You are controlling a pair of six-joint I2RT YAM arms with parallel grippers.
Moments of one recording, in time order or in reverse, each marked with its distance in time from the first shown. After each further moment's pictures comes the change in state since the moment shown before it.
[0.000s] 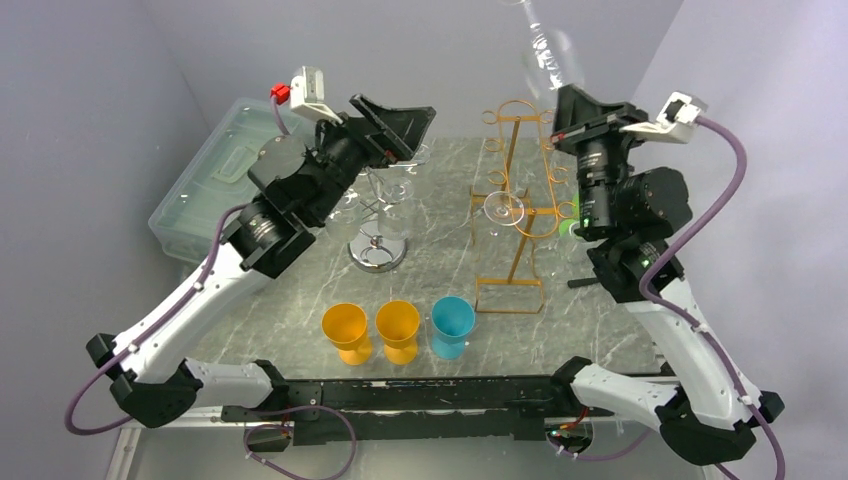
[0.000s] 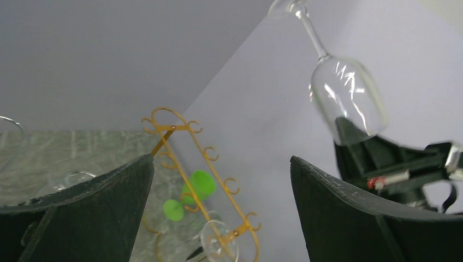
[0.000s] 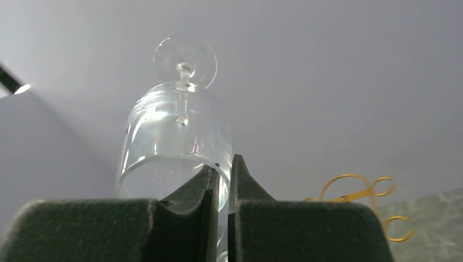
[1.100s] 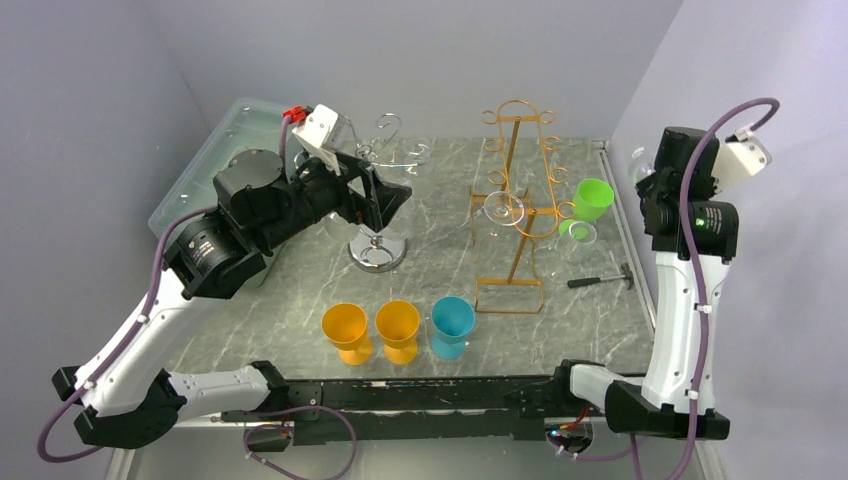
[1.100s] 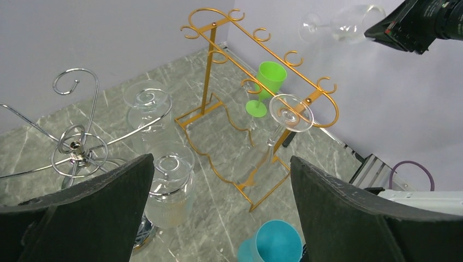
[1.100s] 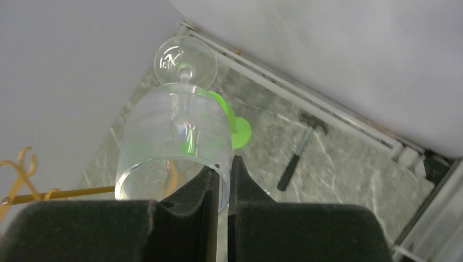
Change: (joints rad) left arm 0.000 -0.144 0.071 -0.557 0.217 0.508; right arm -0.732 0.175 0.345 -1.218 0.040 0.338
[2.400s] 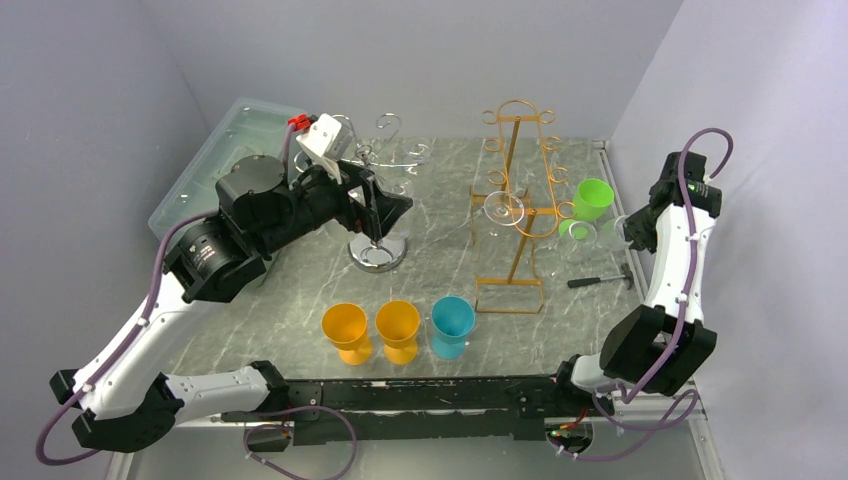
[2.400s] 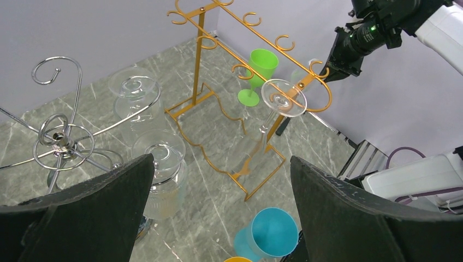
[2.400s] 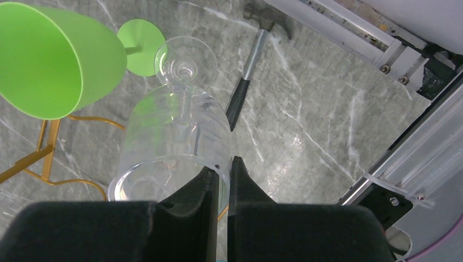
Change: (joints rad) left arm 0.001 -0.025 -0.045 -0.006 0.052 -0.001; right arm -0.333 0.210 -0.309 -0.065 -0.393 -0.052
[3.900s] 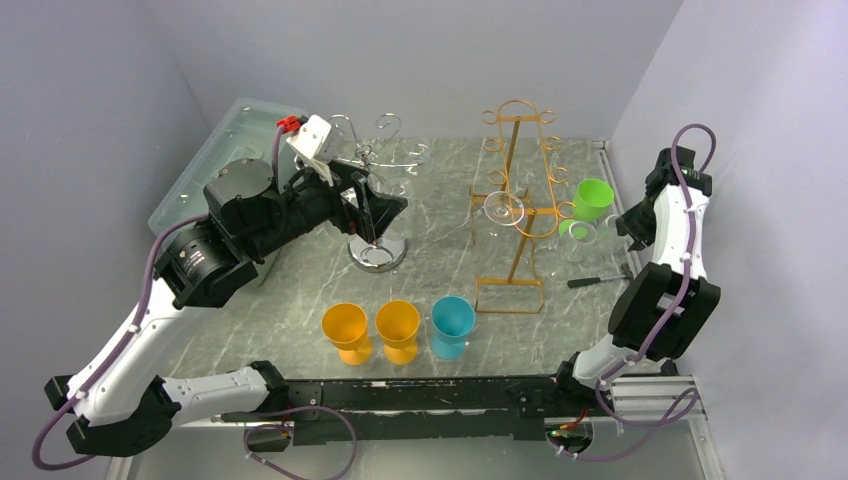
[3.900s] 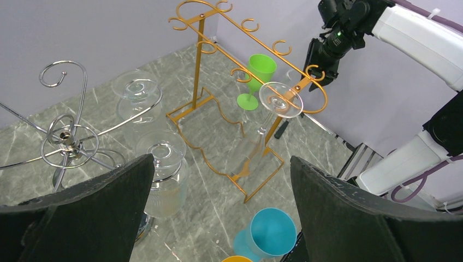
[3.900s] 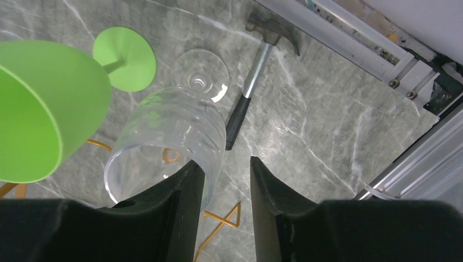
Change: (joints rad) left arm 0.001 -0.027 -0.001 -0.003 -0.001 0.001; right arm -0.003 0.204 0.035 0.039 -0.001 -0.030
